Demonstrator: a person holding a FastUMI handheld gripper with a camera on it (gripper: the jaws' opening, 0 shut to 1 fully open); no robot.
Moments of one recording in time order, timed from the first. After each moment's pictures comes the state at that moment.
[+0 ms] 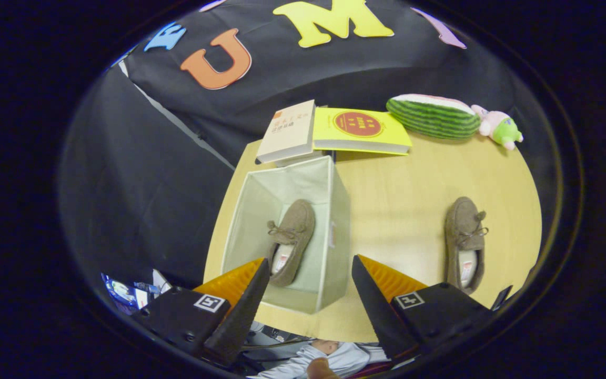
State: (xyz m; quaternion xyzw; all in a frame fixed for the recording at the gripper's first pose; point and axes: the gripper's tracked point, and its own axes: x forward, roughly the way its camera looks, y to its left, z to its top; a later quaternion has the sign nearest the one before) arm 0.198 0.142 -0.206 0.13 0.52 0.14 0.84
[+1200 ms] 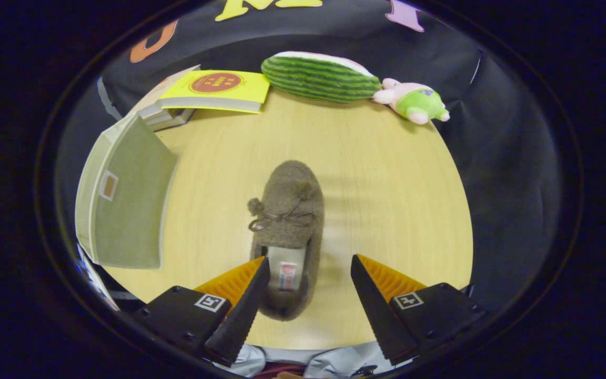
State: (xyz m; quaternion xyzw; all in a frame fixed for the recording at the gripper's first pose) arm 0.190 -0.124 -0.337 -0.03 0.59 -0.02 0.80
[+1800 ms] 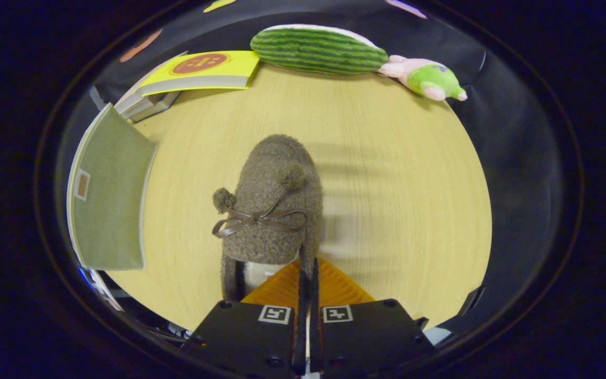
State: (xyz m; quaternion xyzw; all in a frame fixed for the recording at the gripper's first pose) arm 0.196 -0.129 -0.383 0.00 0.62 -0.02 0.78
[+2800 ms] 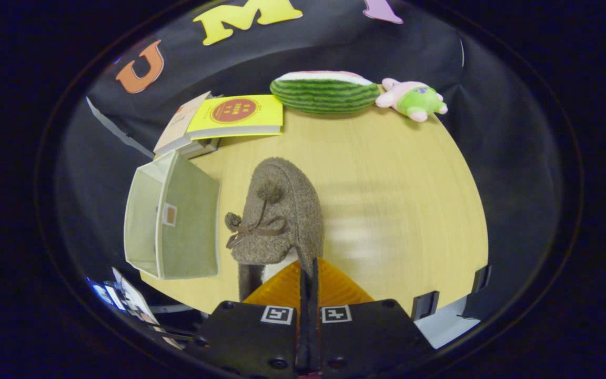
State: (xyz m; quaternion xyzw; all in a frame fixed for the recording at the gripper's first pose) arm 0.186 -0.068 -0.236 0.07 0.57 0.01 0.82
